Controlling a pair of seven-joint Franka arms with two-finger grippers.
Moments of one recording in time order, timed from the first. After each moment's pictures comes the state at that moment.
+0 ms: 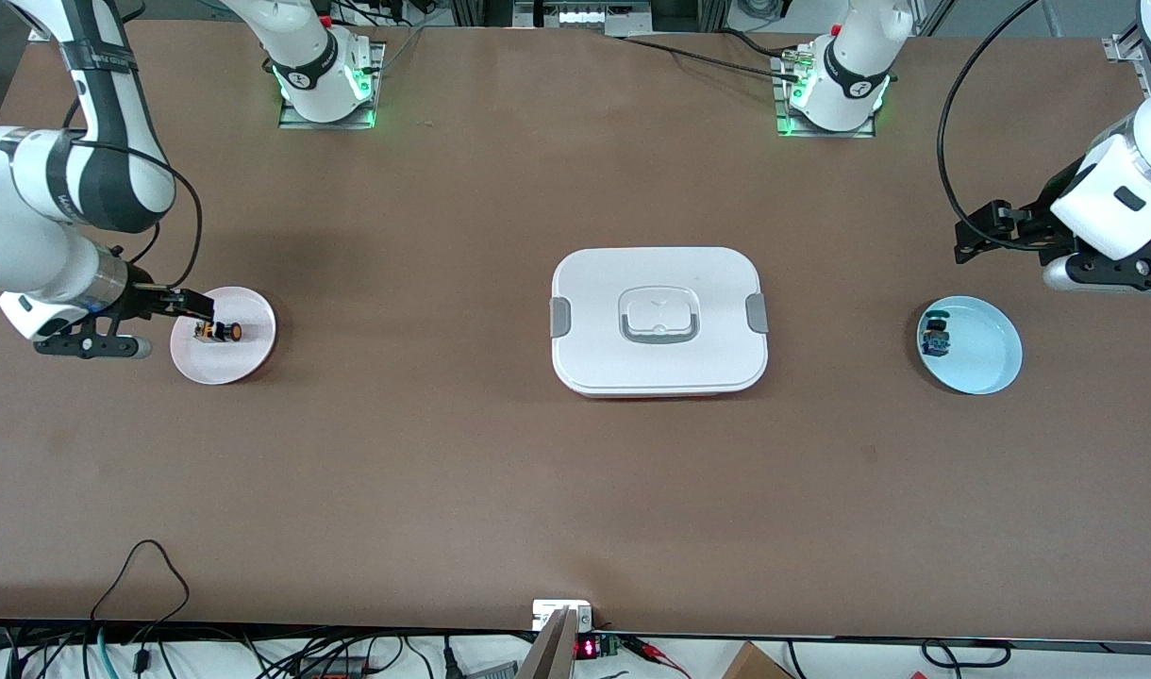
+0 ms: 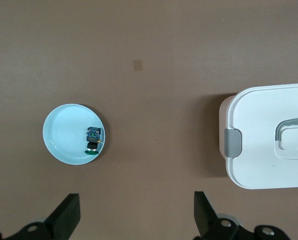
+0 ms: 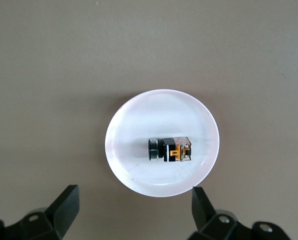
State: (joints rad) left arm 0.01 0.09 -0.09 -1.51 0.01 1.55 -0.07; right arm 0.01 0.20 -0.10 -2.02 -0.06 2.12 -0.05
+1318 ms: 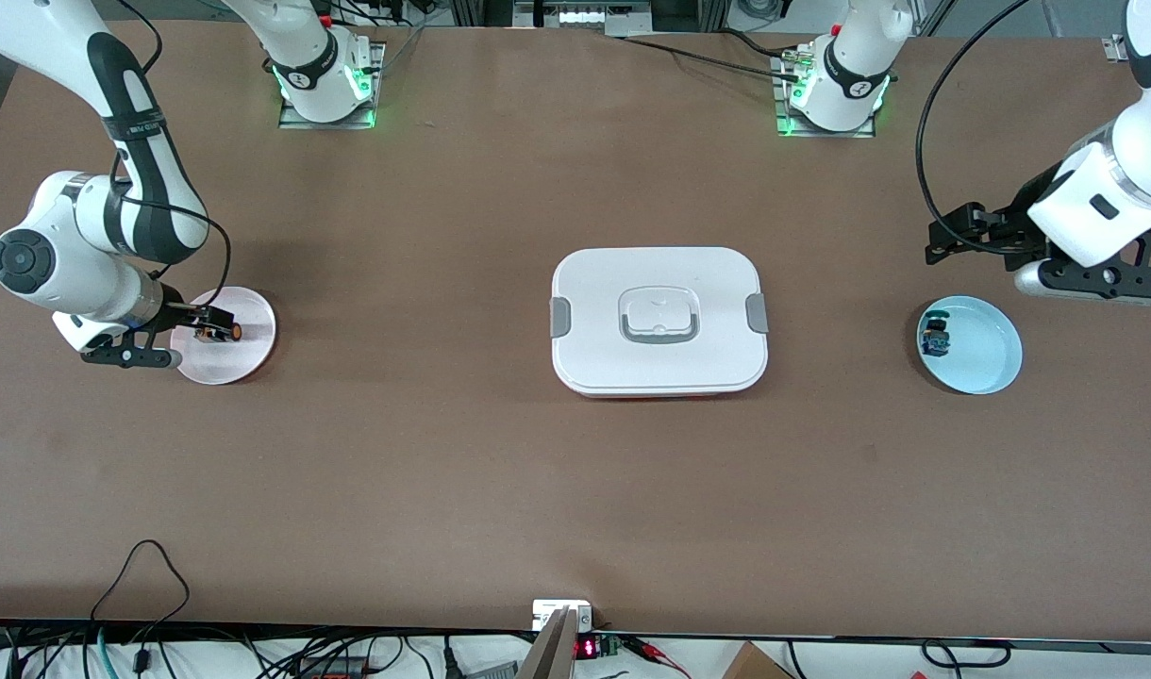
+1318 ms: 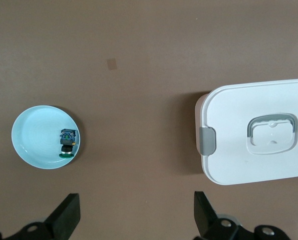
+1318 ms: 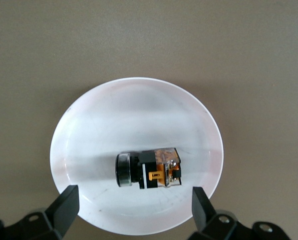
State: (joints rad) left arm 0.01 0.12 -0.10 -1.49 -0.08 1.55 -0.06; right arm -0.06 0.34 -0.11 -2.10 -0.08 2.34 -0.05
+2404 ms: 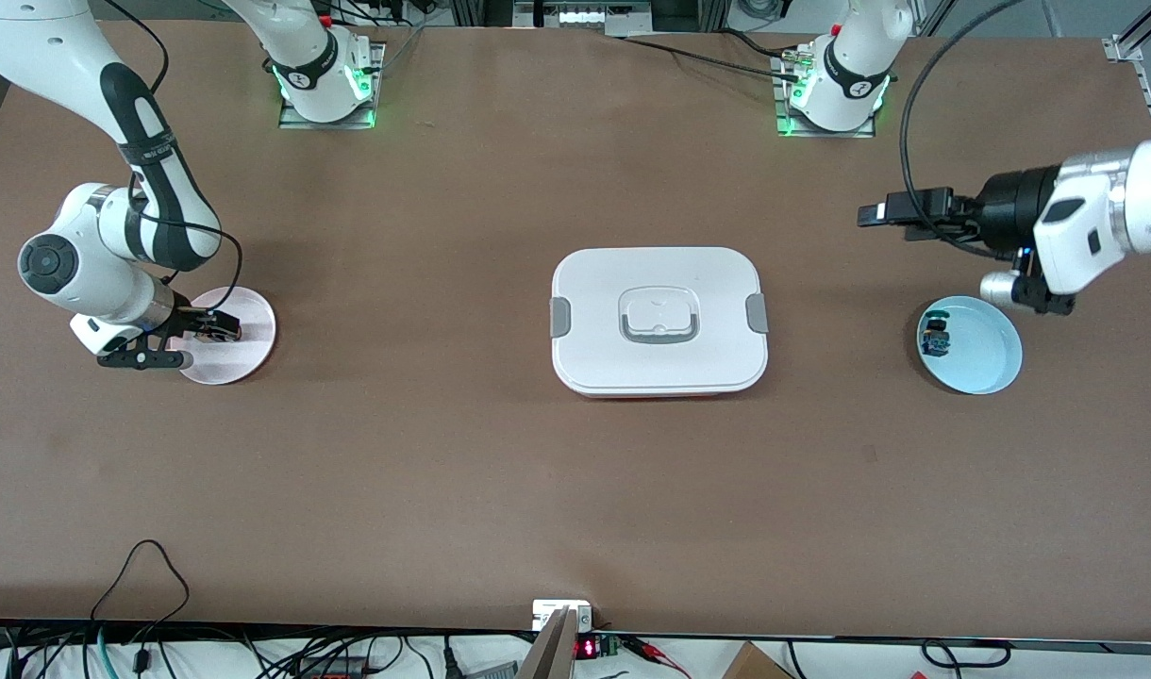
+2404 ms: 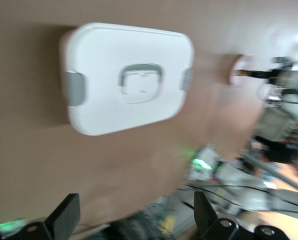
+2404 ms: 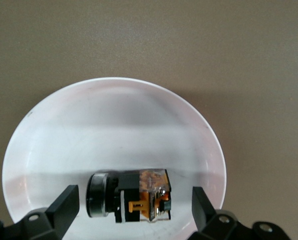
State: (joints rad) left arm 0.12 0.26 -0.09 -1.48 -0.79 1.34 -0.09; right arm -0.09 0.42 -0.11 -2.15 -0.08 2.50 -0.14
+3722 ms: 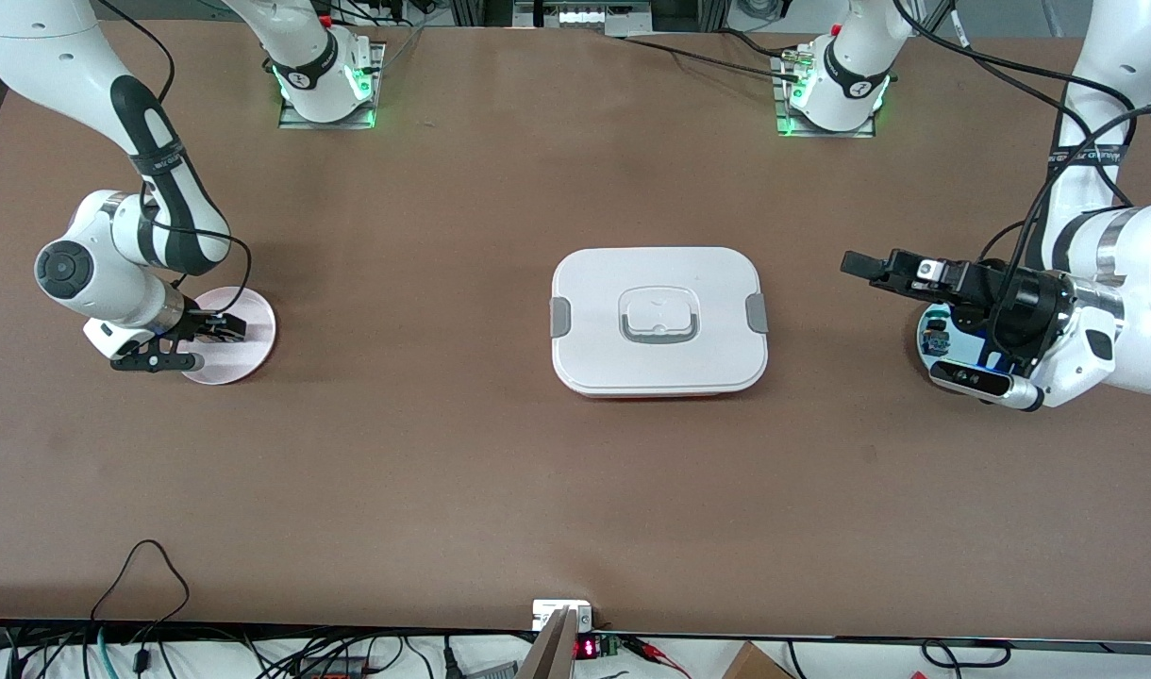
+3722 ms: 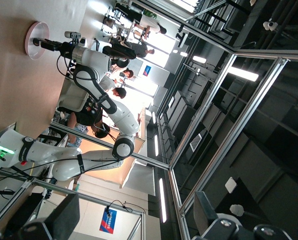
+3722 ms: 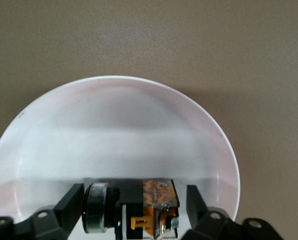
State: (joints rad) left arm 0.17 0.47 -0.11 -1.49 -1.56 1.25 0.01; right arm -0.09 0.45 -0.10 -2.15 -0.08 2.54 -0.16
